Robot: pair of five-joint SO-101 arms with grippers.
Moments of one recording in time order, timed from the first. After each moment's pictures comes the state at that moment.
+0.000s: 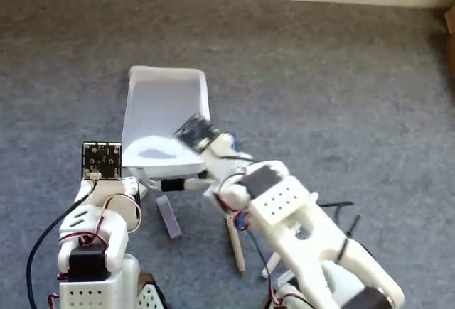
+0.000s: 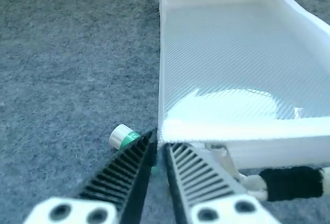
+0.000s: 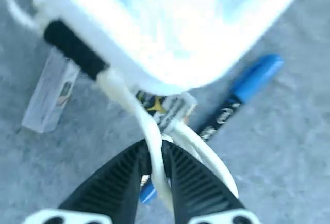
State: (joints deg) left arm -9.8 -104.0 87.5 62.6 1.9; right arm -38.4 -33.2 49.2 54.9 15.6
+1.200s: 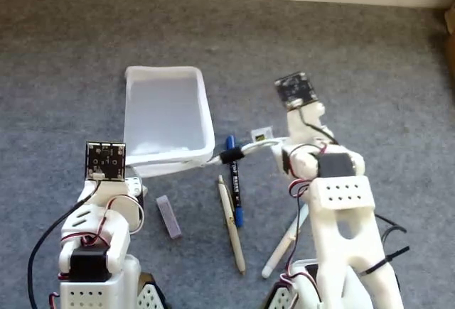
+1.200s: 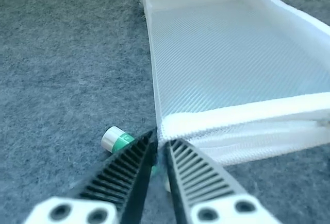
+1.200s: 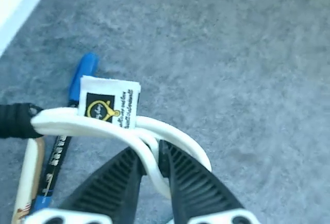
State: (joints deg) left arm -9.7 -104.0 87.5 62.7 2.2; right arm -6.7 -38.6 47.2 53.8 19.6
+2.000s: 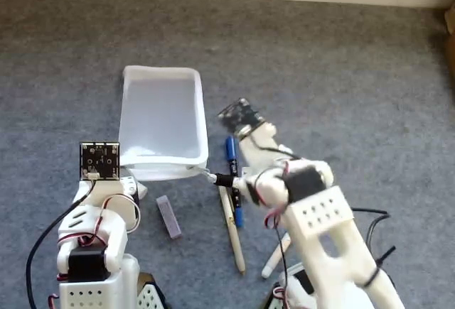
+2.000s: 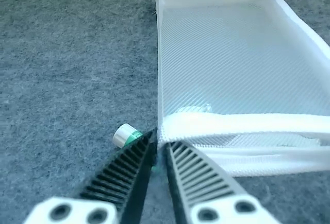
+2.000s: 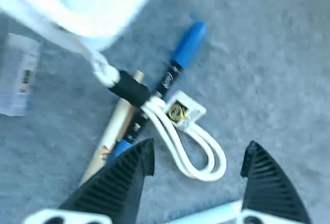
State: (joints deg) left arm -11.2 -104.0 87.5 62.7 1.9; right arm -29.0 -48.0 47.0 67.6 19.5
